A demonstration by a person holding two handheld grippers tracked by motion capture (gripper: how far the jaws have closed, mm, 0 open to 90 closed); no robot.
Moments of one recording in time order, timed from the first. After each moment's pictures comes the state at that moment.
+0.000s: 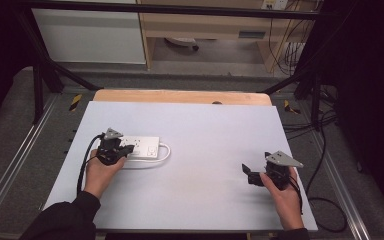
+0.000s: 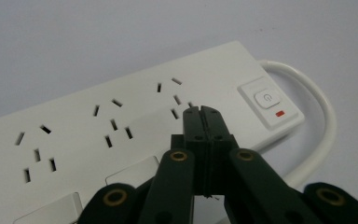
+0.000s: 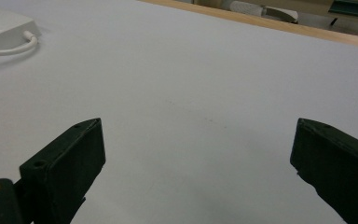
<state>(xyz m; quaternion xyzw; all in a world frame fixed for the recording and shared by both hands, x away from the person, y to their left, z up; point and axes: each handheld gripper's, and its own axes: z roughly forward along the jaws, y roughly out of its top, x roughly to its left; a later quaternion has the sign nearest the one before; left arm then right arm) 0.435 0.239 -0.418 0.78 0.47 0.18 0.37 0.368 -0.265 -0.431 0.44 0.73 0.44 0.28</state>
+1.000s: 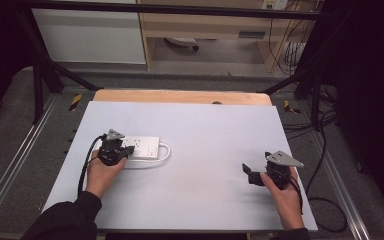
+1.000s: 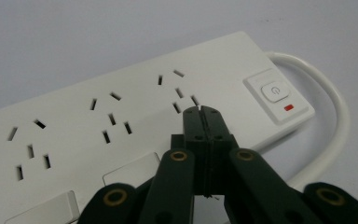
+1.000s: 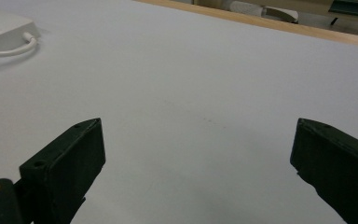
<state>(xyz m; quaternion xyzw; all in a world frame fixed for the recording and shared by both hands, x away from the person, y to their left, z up) 0.436 0.236 -0.425 0.78 0.47 0.17 0.36 0.369 -0.266 -0.431 0.45 0.73 0.44 0.27</state>
